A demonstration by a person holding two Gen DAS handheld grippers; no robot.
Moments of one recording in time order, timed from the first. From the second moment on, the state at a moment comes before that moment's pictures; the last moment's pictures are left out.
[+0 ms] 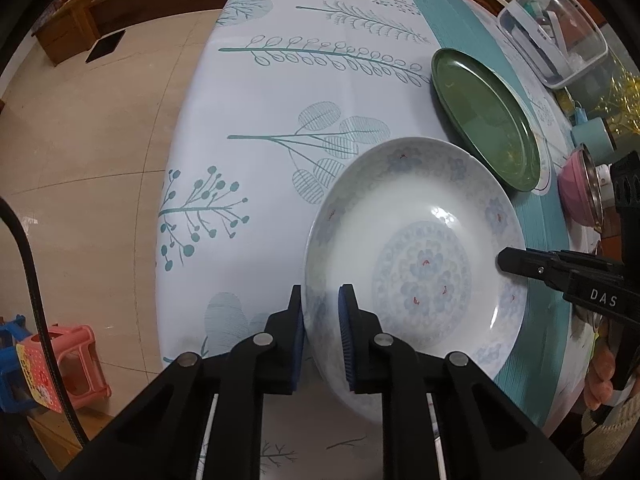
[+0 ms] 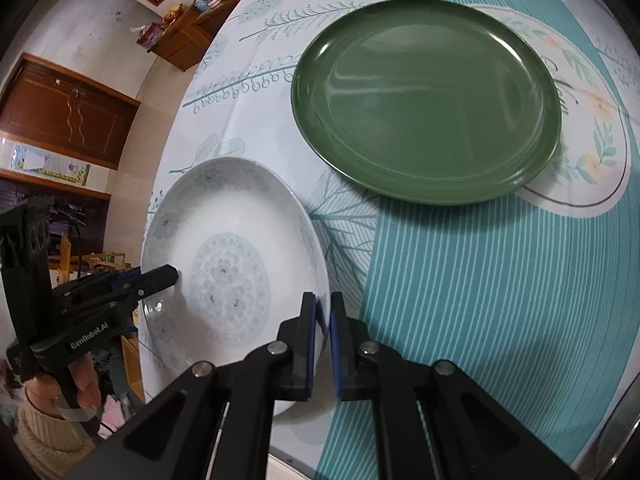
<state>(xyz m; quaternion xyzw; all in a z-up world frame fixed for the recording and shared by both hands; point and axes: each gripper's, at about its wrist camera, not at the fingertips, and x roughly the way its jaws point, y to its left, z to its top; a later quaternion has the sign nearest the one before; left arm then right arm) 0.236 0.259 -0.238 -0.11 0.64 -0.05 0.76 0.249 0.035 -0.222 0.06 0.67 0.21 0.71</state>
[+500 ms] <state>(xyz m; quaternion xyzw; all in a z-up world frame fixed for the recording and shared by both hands) 0.203 0.248 -0.207 -0.12 0.64 -0.07 0.76 0.224 0.027 -0.198 0.04 0.67 0.21 0.71</state>
